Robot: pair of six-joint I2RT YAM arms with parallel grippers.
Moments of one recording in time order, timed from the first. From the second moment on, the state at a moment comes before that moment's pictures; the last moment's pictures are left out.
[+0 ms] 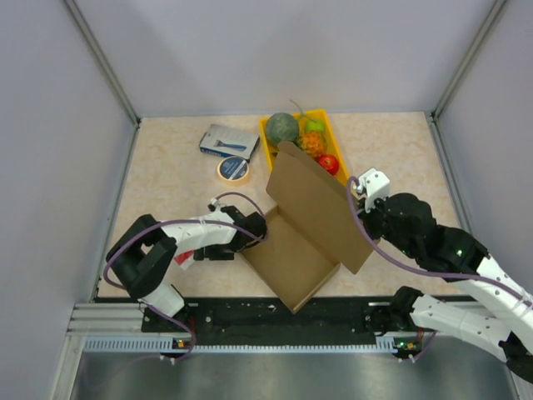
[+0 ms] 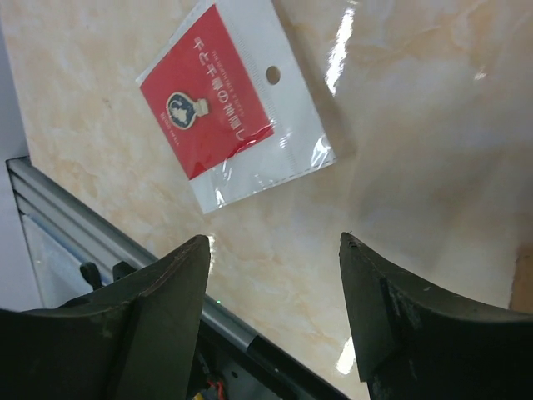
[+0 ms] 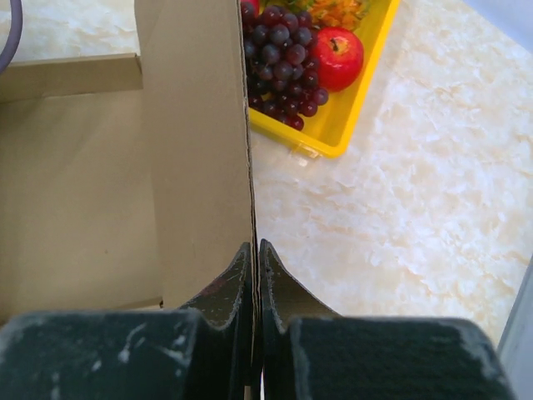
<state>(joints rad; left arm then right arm) -0.82 1.59 0.88 -1.12 -0.66 -1.05 0.86 0.72 1.01 -0.80 0.35 -0.04</state>
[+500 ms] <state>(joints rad) -0.74 1.77 0.98 -1.10 -0.73 -1.14 0.86 0.66 1.05 -0.87 0.38 -0.04</state>
